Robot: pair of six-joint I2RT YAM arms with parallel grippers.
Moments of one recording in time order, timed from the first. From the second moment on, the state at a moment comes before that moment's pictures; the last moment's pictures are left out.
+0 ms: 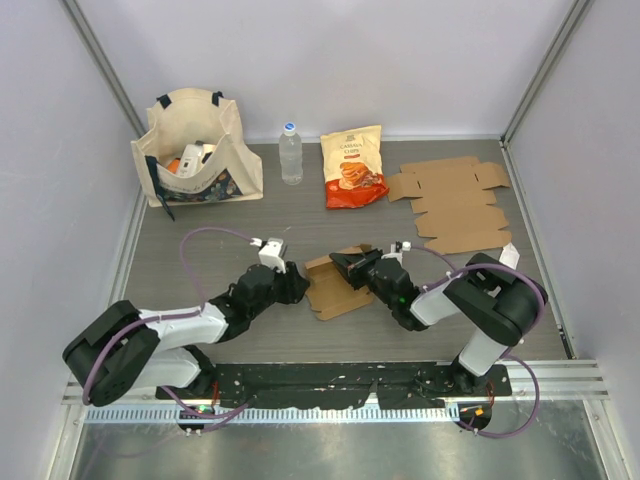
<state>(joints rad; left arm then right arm) -0.78 1.26 0.30 0.51 -0.13 -0.53 0.79 1.66 0.36 1.03 0.20 1.69</state>
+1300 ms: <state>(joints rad) -0.88 1.36 0.33 0.56 -0.41 -0.43 0.82 1.85 0.34 1.37 0.28 1.58</state>
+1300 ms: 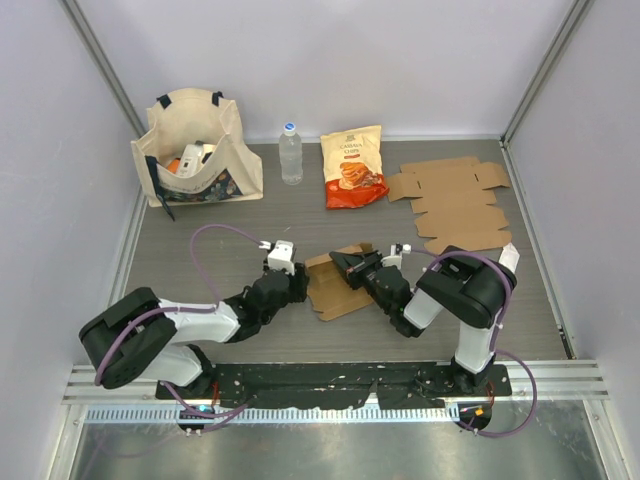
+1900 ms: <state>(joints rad) -0.95 1.31 0.34 0.57 -0.42 -0.43 0.82 1.82 0.33 1.33 0.29 1.61</state>
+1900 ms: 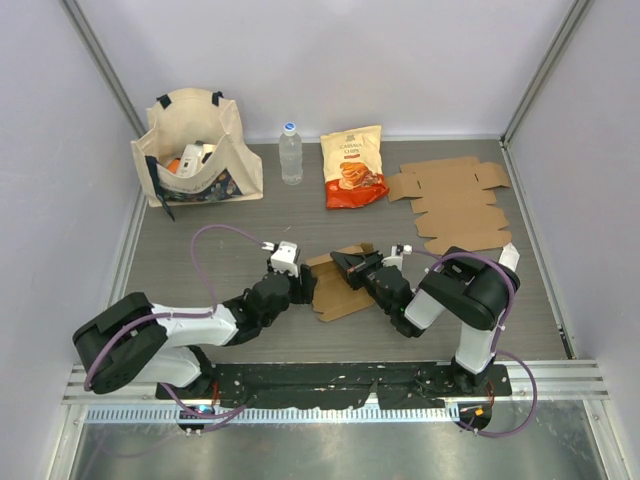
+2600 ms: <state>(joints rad) -1.10 1.64 0.59 0.48 -0.96 -0.45 0.85 1.82 0.33 1.32 0.32 1.65</state>
